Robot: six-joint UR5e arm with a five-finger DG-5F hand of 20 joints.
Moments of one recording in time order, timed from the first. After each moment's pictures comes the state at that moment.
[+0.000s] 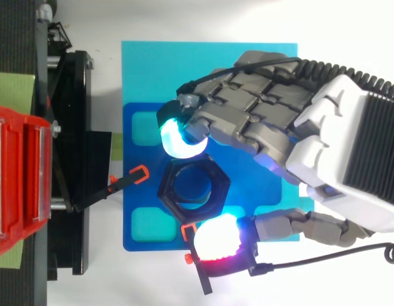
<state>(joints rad) 0.33 -2.09 -1.36 -2.72 -0.91 -1.28</state>
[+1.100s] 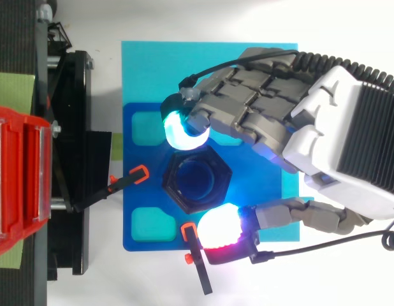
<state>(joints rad) 0.32 -2.09 -1.36 -2.74 -0.94 -1.28</state>
